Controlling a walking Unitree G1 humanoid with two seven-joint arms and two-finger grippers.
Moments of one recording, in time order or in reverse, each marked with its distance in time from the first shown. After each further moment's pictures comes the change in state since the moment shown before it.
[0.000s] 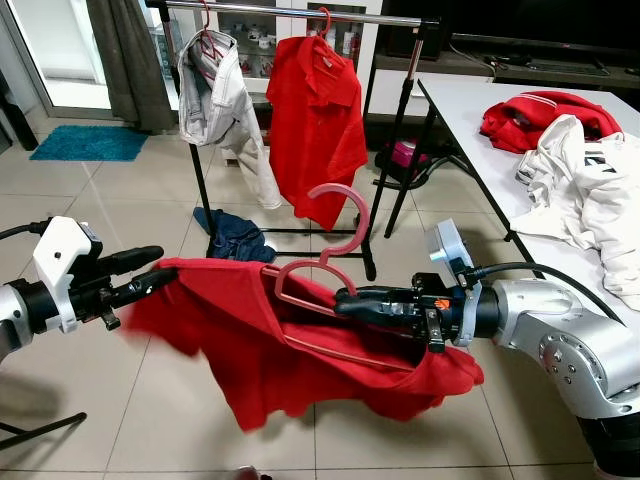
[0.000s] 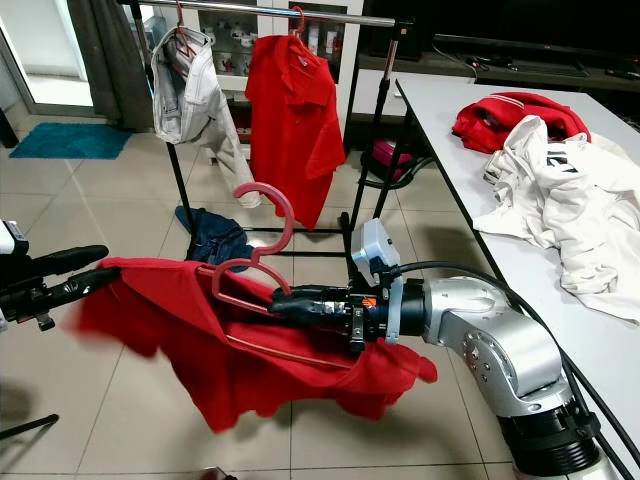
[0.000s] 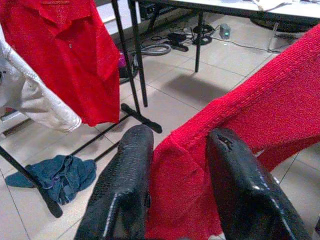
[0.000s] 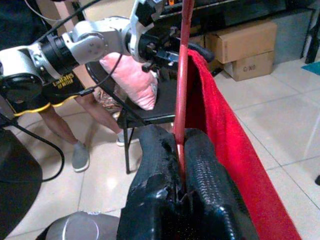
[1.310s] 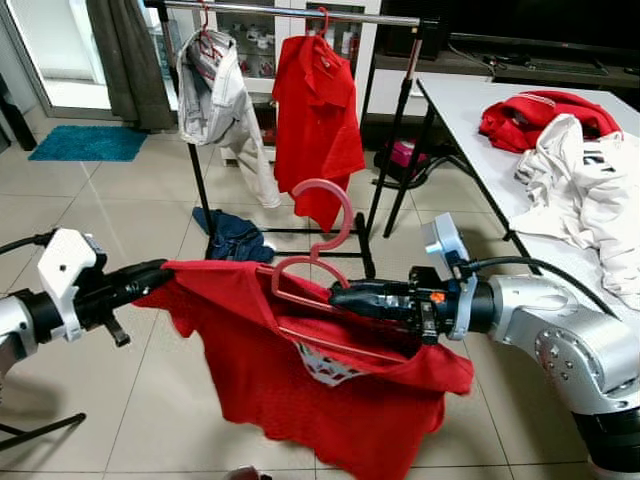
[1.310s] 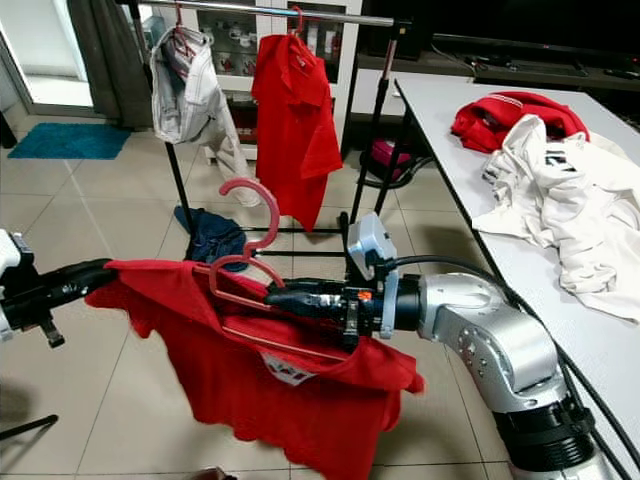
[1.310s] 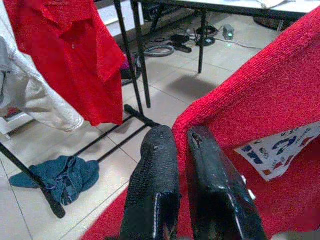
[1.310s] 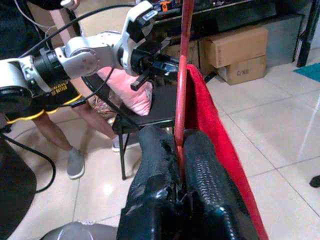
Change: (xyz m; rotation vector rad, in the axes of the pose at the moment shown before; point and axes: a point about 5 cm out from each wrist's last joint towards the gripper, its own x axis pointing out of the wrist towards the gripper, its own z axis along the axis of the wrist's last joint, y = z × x) left arm -0.003 -0.003 -0.013 -0.013 -0.008 0.036; right arm 0.005 -0.002 0.004 0.004 -0.021 -0.027
